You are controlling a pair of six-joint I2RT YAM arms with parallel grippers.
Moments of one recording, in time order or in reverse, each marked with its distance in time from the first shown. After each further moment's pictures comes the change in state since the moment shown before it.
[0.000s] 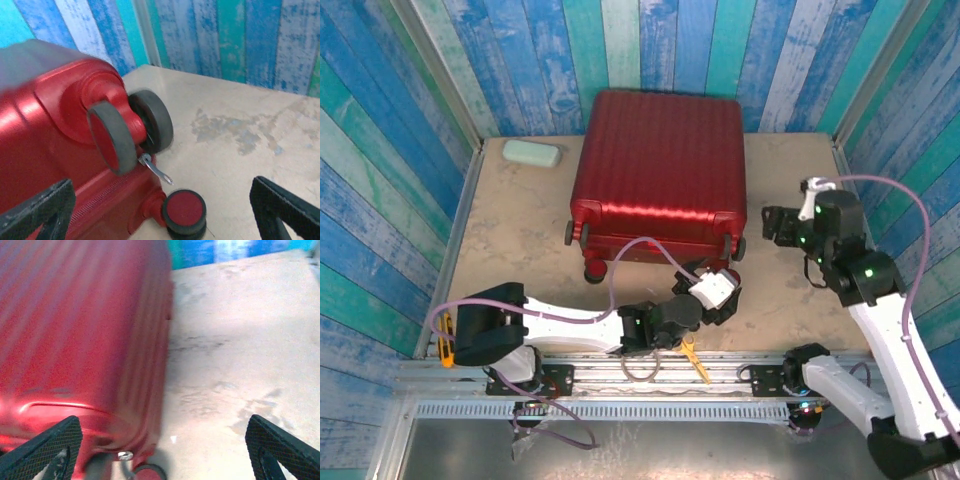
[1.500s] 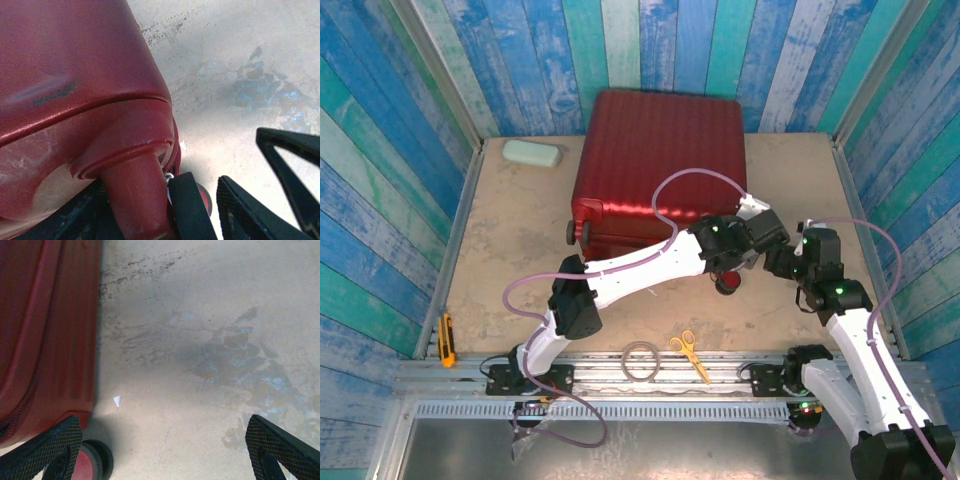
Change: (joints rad) left arm 0.216 0.596 1.271 -1.397 0.213 -0.594; right arm -0.135 -0.079 -0.436 0.187 -0.038 0.012
